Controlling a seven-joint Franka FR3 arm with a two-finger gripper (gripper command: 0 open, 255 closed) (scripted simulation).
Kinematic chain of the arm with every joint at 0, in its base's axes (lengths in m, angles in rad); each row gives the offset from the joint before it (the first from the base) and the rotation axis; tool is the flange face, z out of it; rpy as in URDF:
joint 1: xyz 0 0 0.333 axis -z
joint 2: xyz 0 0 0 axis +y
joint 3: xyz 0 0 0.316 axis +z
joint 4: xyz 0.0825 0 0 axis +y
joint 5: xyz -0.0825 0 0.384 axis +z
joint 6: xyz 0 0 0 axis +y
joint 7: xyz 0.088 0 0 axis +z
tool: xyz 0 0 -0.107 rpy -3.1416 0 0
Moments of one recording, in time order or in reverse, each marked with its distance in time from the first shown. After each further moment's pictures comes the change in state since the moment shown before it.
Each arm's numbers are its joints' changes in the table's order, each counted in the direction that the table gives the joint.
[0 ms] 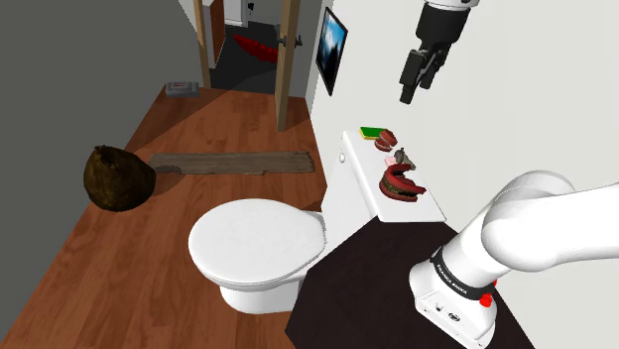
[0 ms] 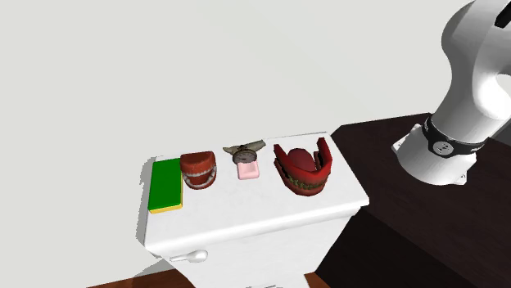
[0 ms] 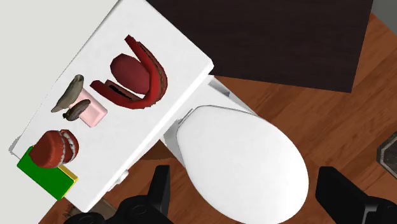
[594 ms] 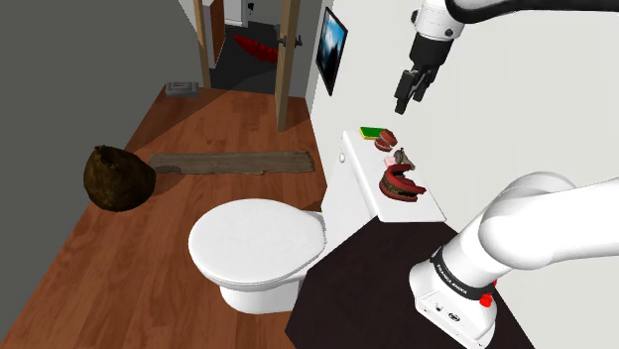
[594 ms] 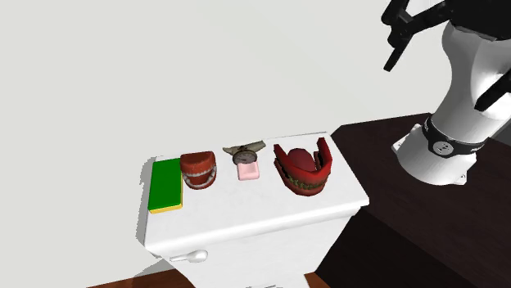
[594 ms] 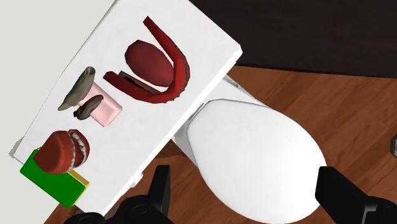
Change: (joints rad) arm 0.052 0.063 -0.119 0.108 -0.067 -0.201 0.085
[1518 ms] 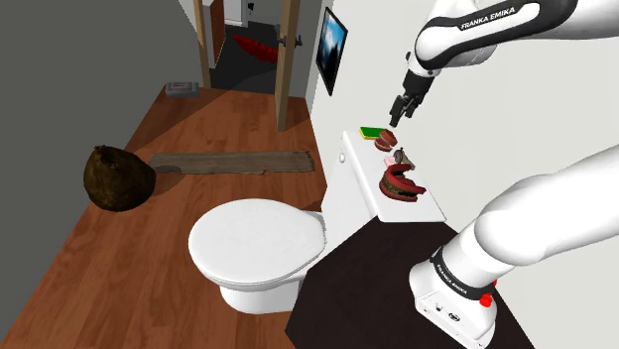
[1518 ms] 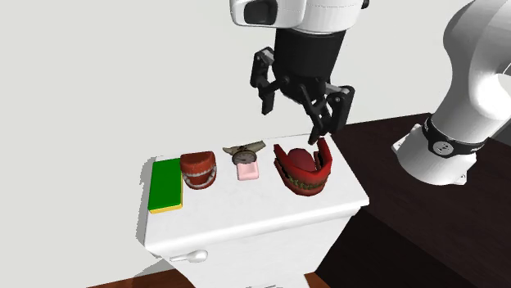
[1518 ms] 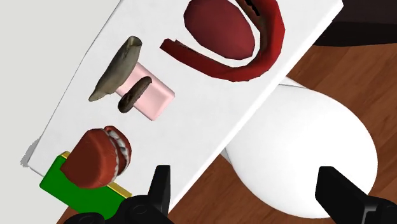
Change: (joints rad) arm 0.086 0.351 -0.261 0.012 -0.057 -0.428 0.208
